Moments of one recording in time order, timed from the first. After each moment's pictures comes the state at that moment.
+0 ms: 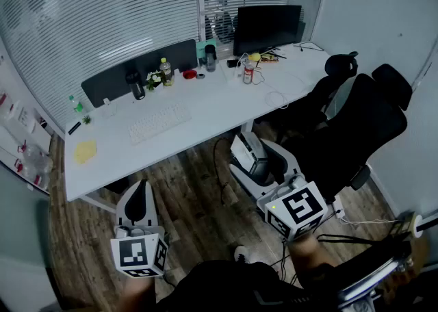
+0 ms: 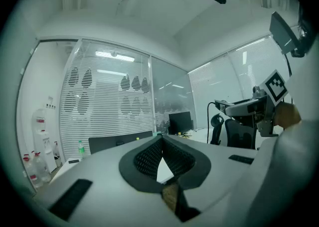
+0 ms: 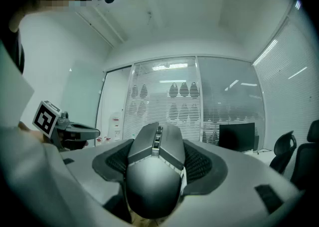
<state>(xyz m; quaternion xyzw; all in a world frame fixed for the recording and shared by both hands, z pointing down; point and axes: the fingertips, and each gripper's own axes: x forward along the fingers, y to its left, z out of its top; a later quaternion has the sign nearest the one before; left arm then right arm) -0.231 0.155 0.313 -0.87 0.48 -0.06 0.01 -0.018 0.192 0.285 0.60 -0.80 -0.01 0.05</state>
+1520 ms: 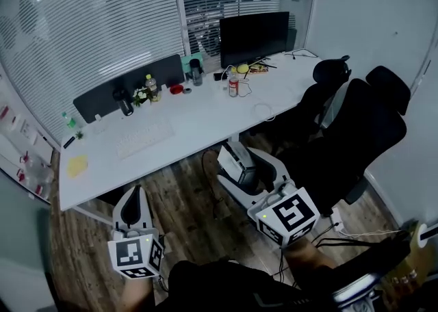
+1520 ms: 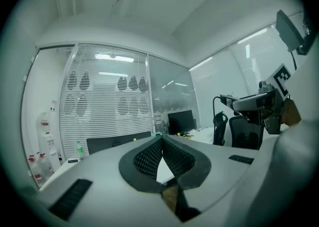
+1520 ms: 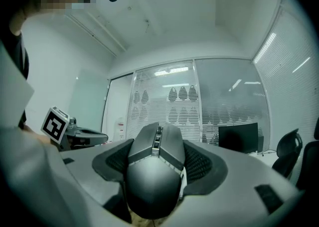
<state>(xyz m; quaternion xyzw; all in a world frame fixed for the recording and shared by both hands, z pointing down) -0.137 0.160 0.322 -0.85 0.52 -0.07 0.02 0.071 0.203 0.288 0.56 -0.83 -0.02 0.02</state>
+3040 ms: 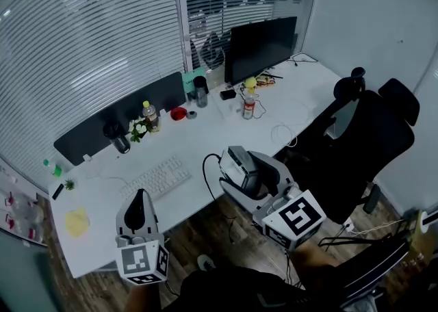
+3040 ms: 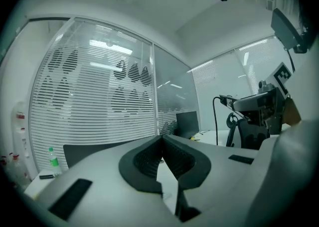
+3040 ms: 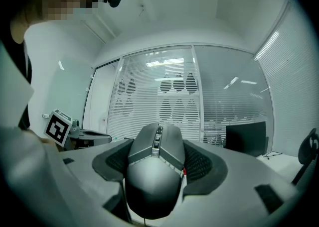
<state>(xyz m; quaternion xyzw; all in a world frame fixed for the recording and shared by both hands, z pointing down) -0.168 -0.135 0.334 -0.89 0.46 -0.05 0.01 0.020 -0.065 0.292 0.60 -0.80 -0.01 0.04</state>
